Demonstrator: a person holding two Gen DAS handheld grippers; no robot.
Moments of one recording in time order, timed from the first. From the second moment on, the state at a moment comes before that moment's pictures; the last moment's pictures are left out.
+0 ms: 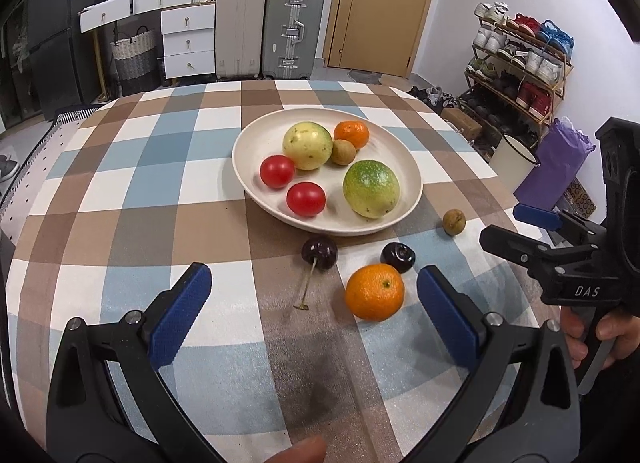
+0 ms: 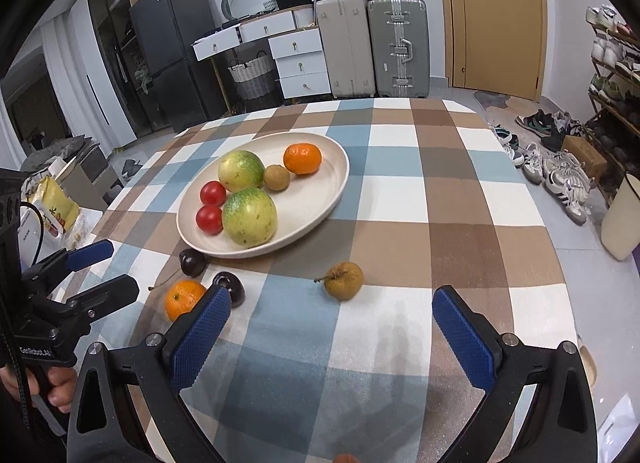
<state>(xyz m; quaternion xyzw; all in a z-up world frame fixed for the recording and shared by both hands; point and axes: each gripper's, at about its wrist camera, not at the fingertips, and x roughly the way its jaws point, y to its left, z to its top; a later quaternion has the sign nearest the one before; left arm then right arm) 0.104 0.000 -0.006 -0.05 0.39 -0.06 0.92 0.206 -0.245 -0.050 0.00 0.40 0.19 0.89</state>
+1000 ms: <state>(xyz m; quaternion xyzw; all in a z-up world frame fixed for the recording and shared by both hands) 0.124 -0.036 -0.039 -0.02 0.44 -0.11 0.89 0.223 -0.256 -0.077 0.02 0.44 0.20 0.87</state>
